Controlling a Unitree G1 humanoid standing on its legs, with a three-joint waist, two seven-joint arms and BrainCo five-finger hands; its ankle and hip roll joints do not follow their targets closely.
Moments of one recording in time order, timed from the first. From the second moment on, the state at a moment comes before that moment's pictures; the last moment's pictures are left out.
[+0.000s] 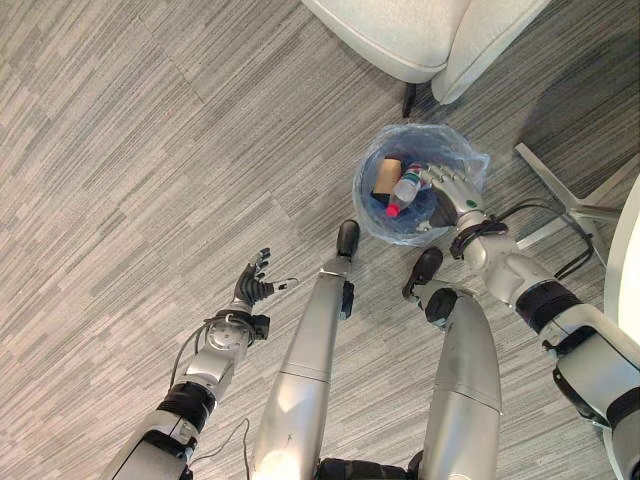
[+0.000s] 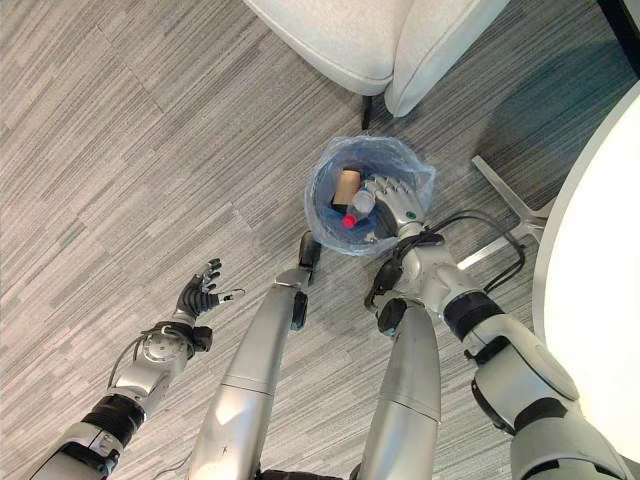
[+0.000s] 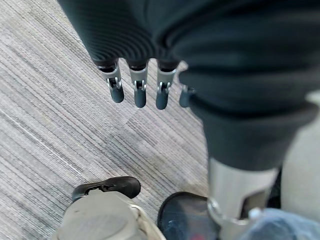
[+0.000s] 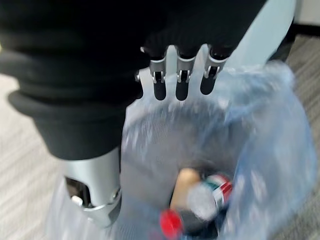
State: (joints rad) left arm -0.32 0.43 -0.35 0.57 -0.32 -0.15 0.20; right arm -0.90 -0.55 0.75 0.78 -0.51 0.01 -0.35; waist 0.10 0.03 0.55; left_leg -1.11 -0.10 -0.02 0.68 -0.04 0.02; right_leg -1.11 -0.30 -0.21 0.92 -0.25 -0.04
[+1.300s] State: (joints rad) left arm -0.21 0.38 -0.26 0.61 -0.30 -0.12 0.18; right arm -0.45 -0.35 0.37 0.48 0.08 -0.03 -0.25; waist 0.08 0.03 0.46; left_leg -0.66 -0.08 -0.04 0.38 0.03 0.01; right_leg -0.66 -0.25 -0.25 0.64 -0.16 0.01
